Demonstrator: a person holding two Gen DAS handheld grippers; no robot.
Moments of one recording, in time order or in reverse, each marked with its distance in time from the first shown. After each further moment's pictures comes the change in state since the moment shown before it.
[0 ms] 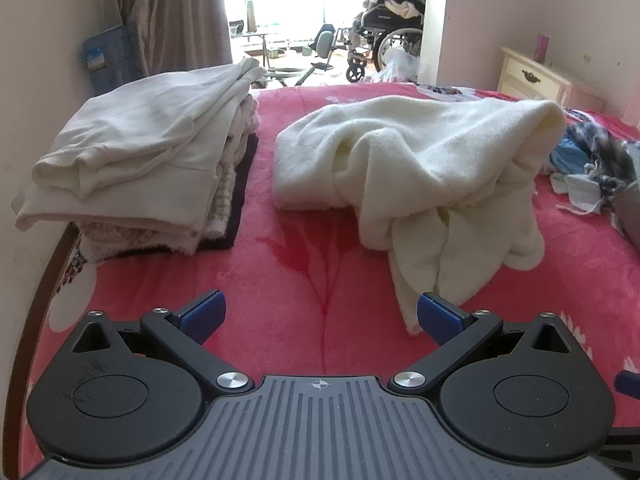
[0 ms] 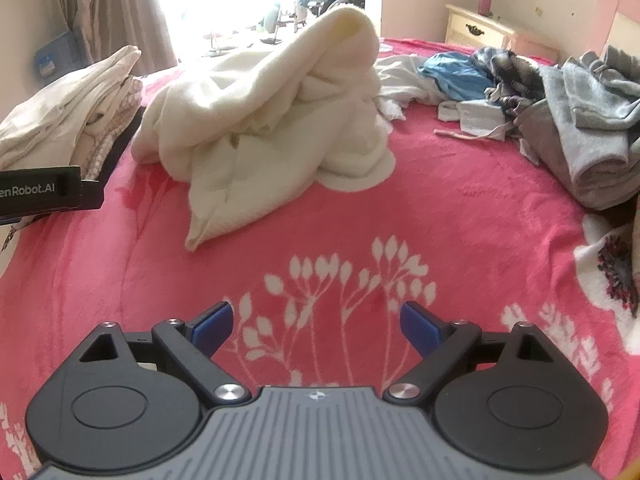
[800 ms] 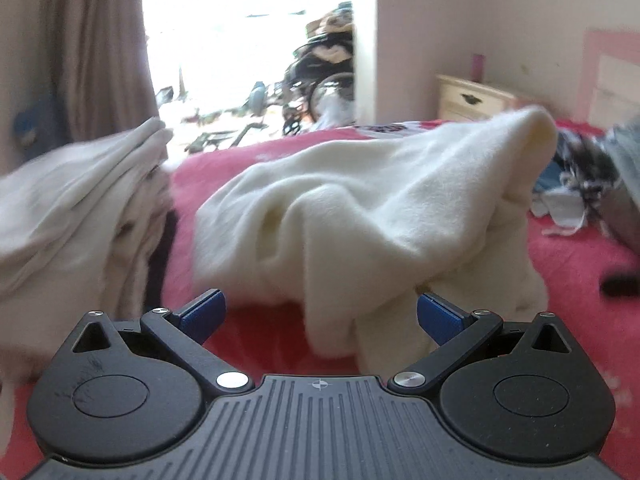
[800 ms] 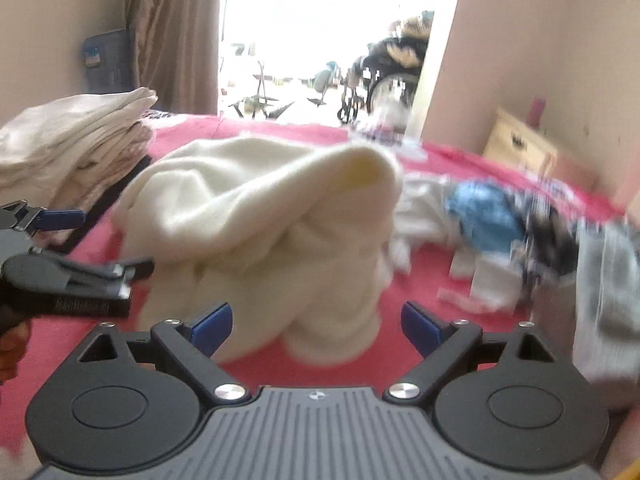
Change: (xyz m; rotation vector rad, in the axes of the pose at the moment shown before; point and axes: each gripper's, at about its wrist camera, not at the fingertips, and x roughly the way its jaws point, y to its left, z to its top) left arm 0.094 -0.033 0.028 0.190 -0.201 -0.134; right arm 0.045 -0.013 0.115 -0.285 -0.216 0.007
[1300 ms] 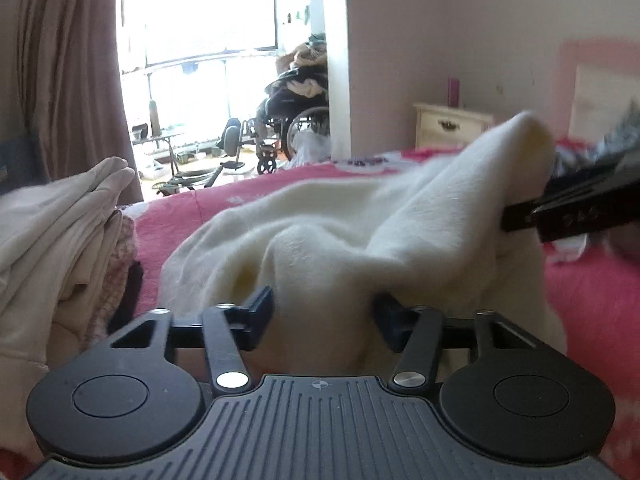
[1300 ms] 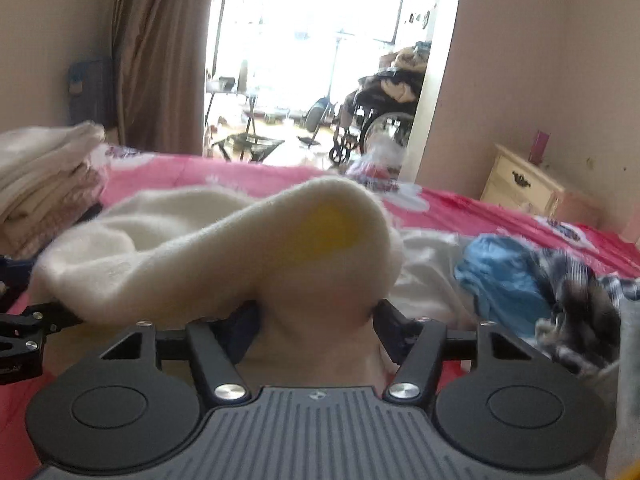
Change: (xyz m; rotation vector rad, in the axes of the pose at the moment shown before) left arm 0.032 0.009 0.018 -0.016 -0.115 -0.068; right arm 0.099 -0.021 0.043 0.009 -0.127 -0.002
